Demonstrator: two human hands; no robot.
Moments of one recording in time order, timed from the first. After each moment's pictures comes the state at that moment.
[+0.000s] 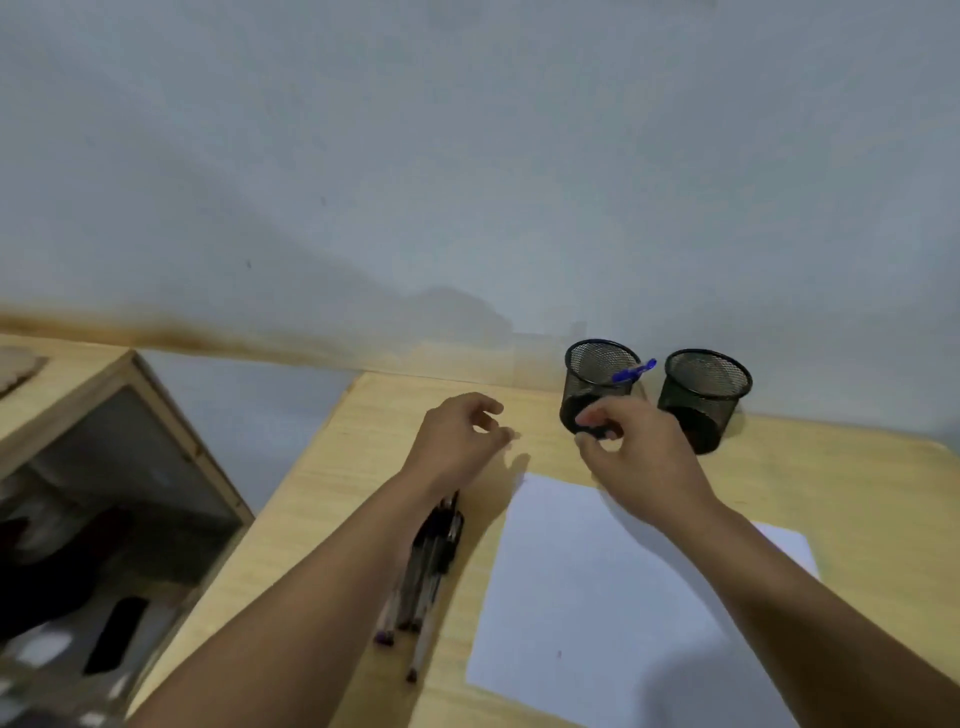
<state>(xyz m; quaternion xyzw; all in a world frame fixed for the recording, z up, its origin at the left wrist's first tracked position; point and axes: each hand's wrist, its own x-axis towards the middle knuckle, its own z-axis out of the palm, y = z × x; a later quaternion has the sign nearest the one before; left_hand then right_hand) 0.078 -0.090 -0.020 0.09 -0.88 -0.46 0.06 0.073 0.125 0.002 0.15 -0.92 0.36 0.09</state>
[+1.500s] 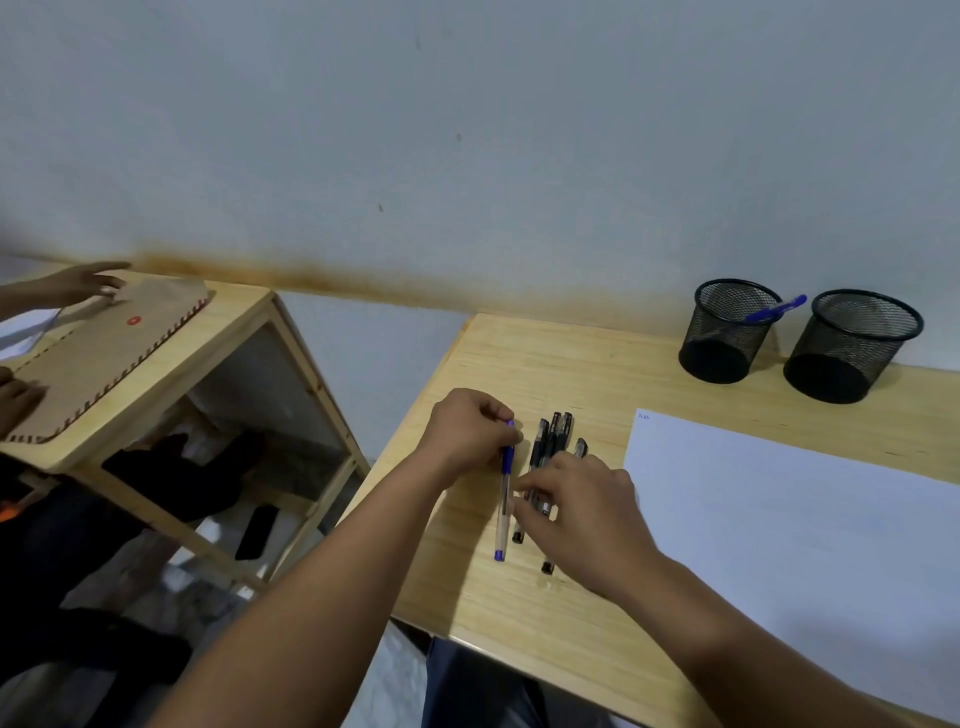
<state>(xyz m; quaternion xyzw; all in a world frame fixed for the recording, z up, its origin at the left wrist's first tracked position) 0.173 -0.180 -0.031 0.22 -0.86 -0.47 0.01 0.203 -0.007 -0.047 0.28 -0.92 0.28 -0.04</state>
